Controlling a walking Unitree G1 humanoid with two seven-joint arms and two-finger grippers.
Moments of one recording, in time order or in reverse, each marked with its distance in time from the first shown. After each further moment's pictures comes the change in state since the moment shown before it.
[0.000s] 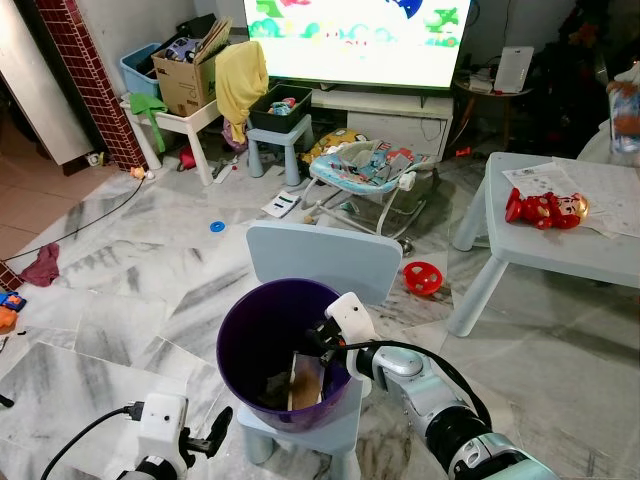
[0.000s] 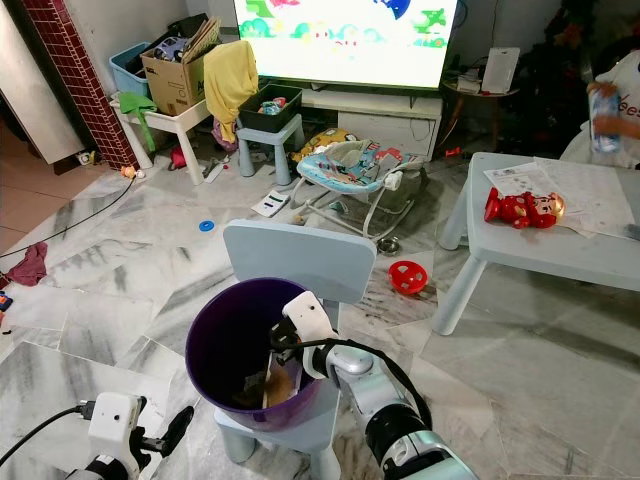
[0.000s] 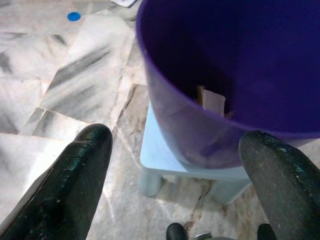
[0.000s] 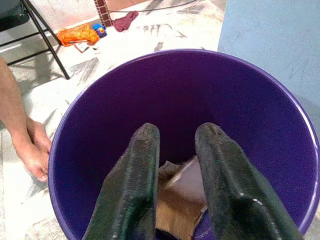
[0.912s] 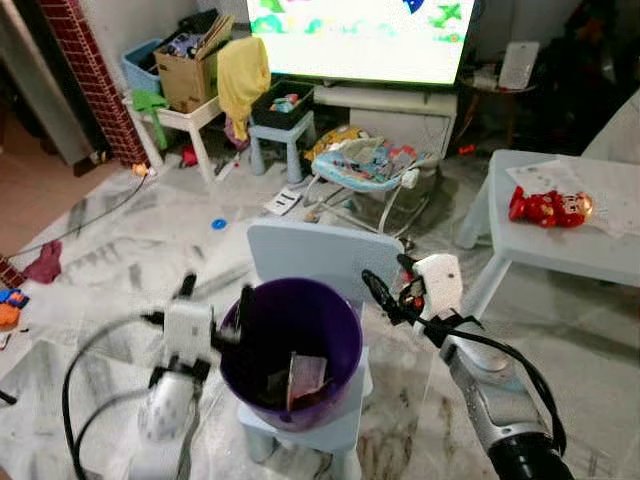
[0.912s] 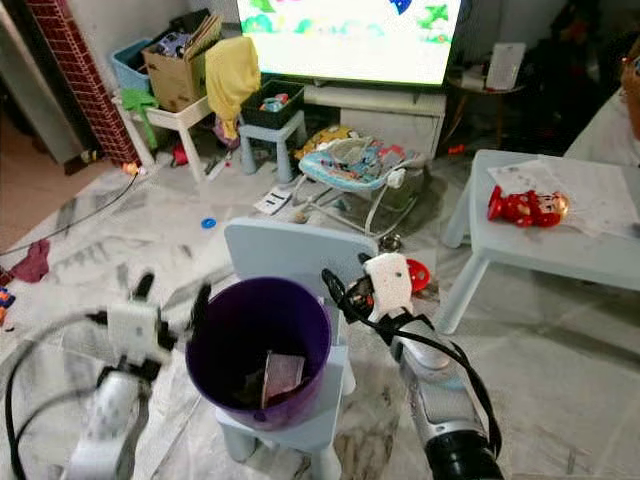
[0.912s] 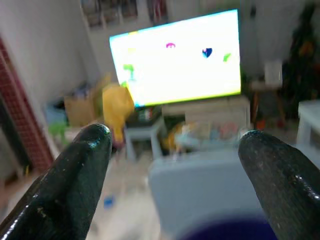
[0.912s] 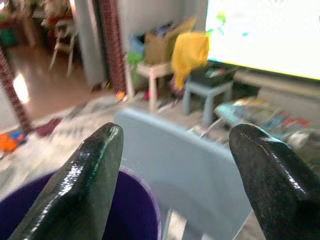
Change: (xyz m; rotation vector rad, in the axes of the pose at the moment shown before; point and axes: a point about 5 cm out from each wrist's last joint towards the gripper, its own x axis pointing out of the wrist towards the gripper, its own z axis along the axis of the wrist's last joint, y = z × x) left arm 0.032 -0.051 0.191 0.204 -0.799 0.073; right arm -0.092 -0.057 0.054 -0.027 -0.451 -0.384
